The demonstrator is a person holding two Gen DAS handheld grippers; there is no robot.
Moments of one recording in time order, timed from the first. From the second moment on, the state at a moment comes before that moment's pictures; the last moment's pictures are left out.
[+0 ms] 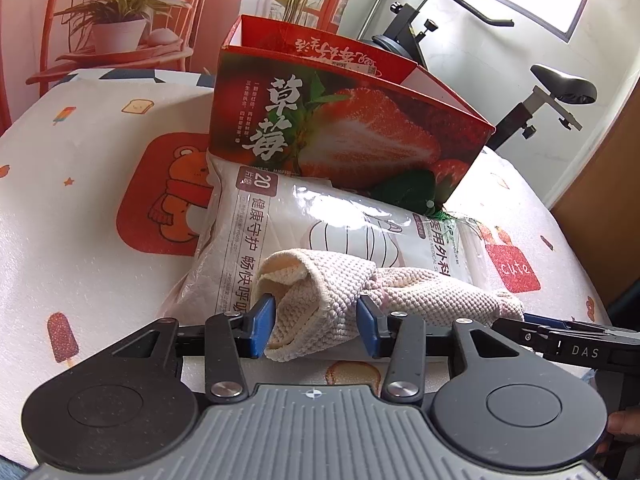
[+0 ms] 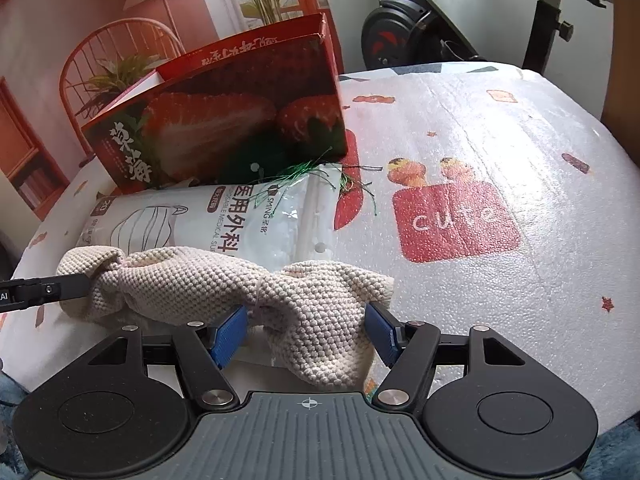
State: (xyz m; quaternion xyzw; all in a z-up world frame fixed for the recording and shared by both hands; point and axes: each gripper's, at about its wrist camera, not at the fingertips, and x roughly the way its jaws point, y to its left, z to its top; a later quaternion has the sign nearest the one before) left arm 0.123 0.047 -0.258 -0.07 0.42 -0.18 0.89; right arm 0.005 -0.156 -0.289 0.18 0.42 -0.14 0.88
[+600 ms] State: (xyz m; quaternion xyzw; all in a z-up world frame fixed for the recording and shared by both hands) left arm 0.124 0.042 -0.262 -0.06 0.43 -0.20 0.88; right arm 0.005 -0.155 -0.289 0.19 0.42 -0.12 0.88
